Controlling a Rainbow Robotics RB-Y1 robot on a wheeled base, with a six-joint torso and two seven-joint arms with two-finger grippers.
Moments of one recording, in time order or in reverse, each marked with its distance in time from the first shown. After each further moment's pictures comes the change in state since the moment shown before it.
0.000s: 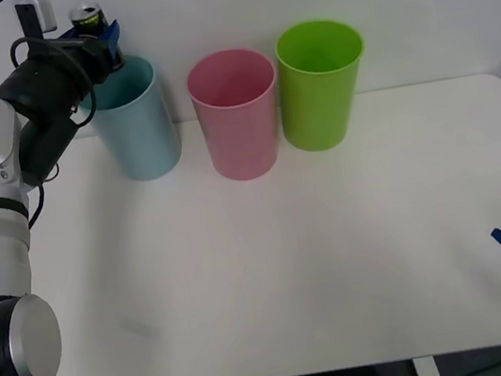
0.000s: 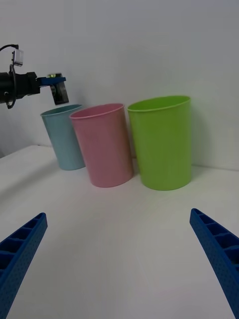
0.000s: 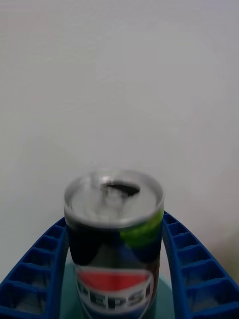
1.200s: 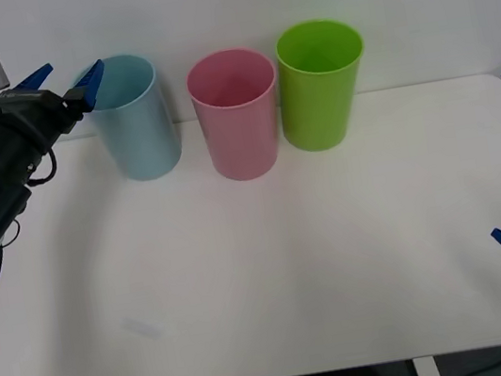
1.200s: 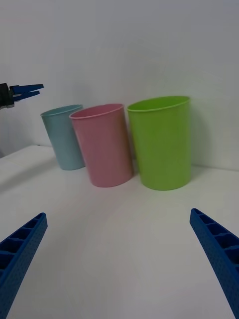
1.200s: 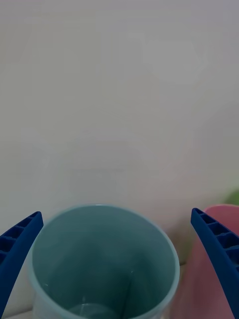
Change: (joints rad) right arm 0.000 0.000 0.000 0.000 0.000 0.000 0.000; left arm 0.300 0.066 0.018 -0.267 0.270 -0.181 -0.006
